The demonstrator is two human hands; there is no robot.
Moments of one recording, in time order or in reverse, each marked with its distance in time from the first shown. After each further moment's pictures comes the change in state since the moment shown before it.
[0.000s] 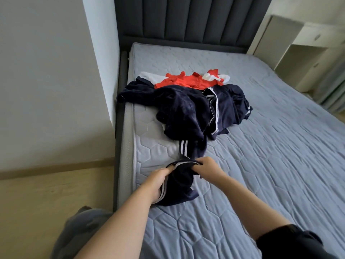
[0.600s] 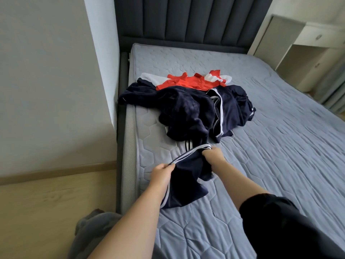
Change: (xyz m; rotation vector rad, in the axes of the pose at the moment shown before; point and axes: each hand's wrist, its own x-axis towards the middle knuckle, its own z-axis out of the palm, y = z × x) left_hand 0.020 0.015 0.000 0.296 0.334 0.330; right_hand 0.071 -0.002 -0.003 0.332 0.328 0.260
